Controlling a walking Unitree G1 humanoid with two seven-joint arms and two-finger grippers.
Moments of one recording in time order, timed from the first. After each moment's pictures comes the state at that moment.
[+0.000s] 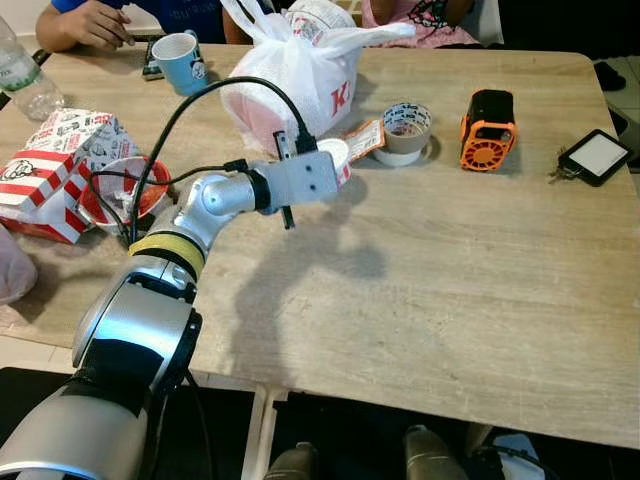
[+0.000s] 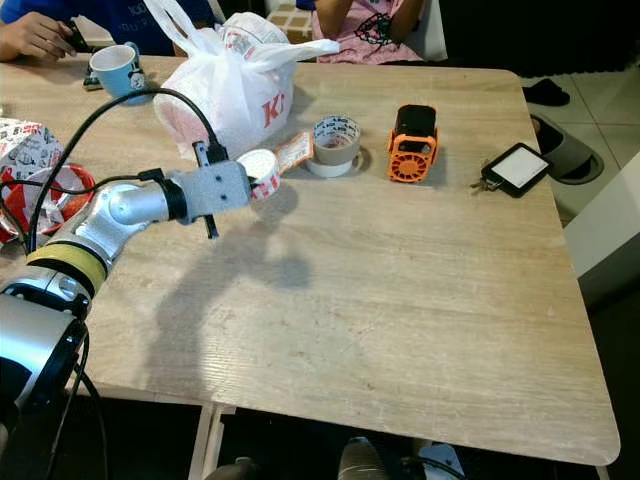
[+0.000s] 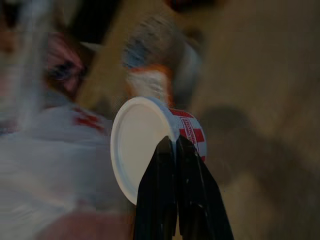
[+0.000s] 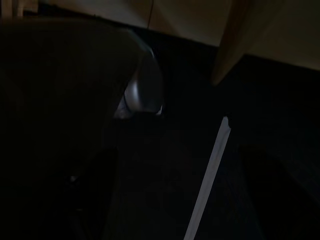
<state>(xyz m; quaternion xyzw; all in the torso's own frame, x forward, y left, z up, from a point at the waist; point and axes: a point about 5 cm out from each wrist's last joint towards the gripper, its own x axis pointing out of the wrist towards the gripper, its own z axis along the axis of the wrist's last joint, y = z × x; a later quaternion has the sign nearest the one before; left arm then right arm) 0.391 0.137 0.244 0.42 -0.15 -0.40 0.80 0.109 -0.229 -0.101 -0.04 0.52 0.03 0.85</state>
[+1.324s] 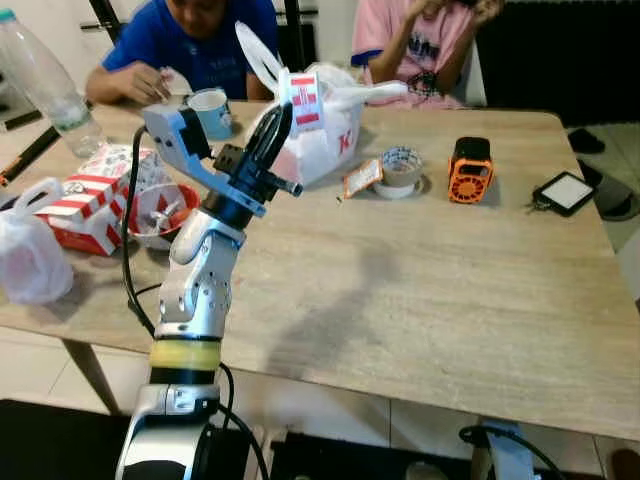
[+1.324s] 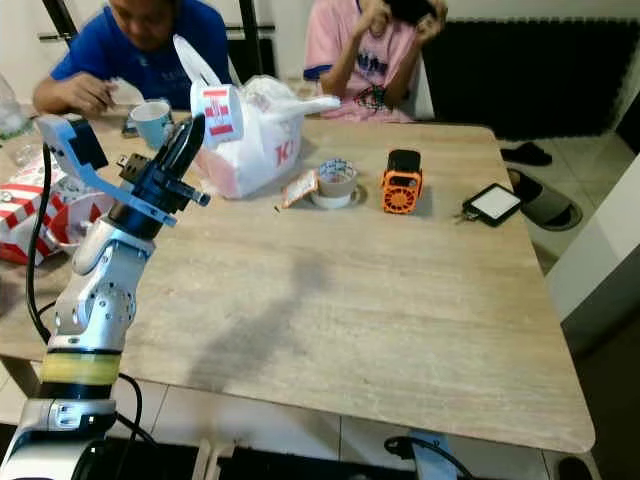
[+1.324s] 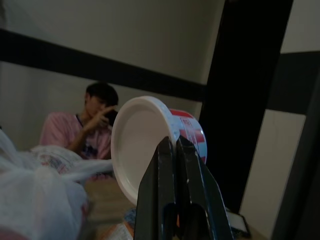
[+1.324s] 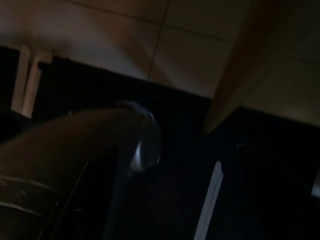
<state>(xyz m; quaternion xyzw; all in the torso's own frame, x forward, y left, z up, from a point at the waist) 0.326 0.137 0.242 -0.17 -0.25 -0.31 0.90 0.134 -0.218 -0.097 -0.05 0.52 0.04 0.85</state>
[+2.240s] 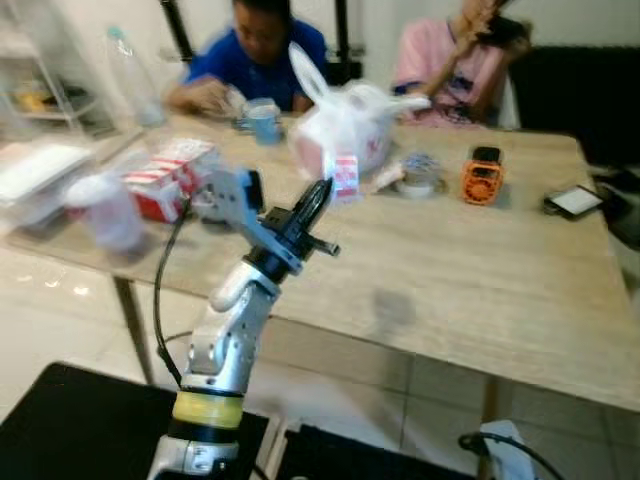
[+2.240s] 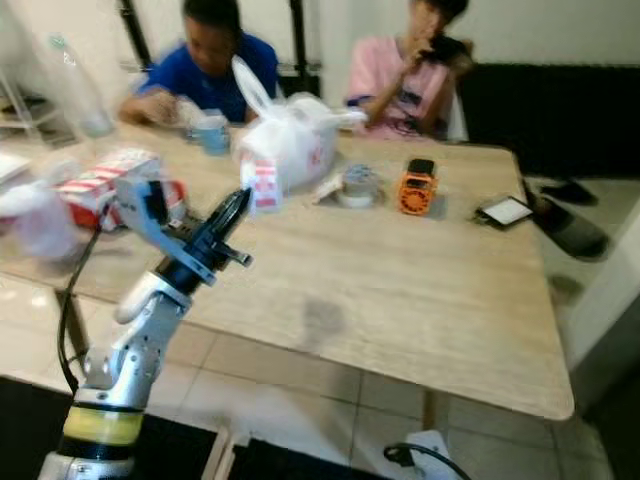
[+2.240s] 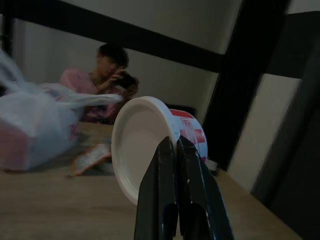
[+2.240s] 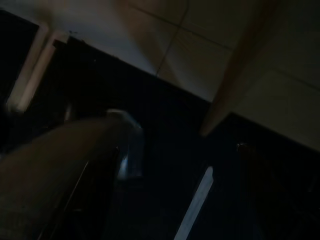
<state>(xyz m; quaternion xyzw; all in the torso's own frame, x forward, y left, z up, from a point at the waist) 0.307 0.107 0.196 -0.19 -0.15 -0.33 0.91 0.138 -0.221 -0.096 -0.06 0.52 0.05 0.85</state>
